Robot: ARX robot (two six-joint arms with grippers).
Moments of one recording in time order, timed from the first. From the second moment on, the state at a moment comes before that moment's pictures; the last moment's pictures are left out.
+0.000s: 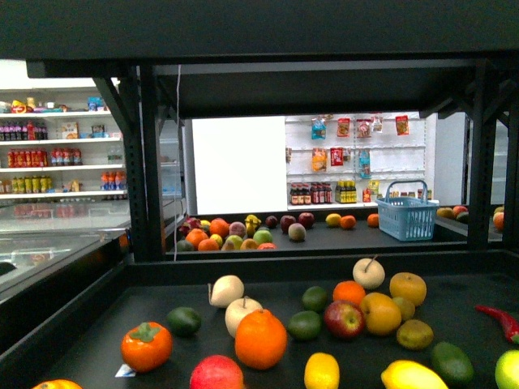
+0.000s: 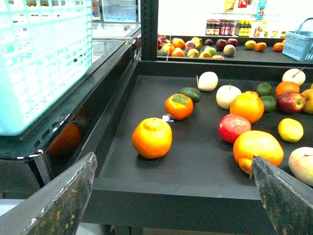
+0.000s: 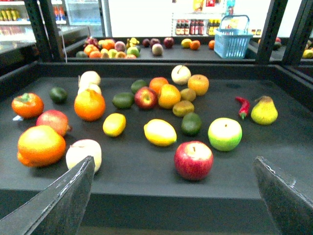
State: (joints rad) left arm 0.00 0.00 0.01 0.00 0.00 0.00; right arm 0.00 0.00 0.02 0.00 0.00 0.00
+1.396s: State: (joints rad) left arm 0.57 1.34 0.81 0.17 0.43 -1.10; right arm 0.00 0.00 0.02 0.00 0.00 0.00
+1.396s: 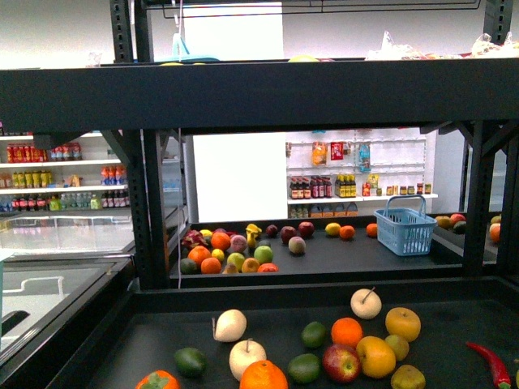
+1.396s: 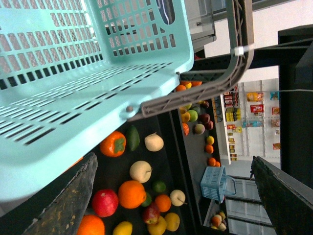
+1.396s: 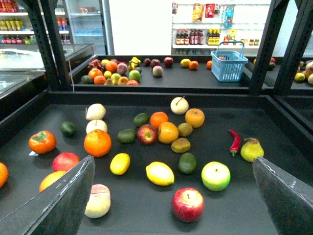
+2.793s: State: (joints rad) left arm 0.48 2.00 1.55 0.25 0.33 -1.20; right arm 0.00 0.00 0.02 0.00 0.00 0.00
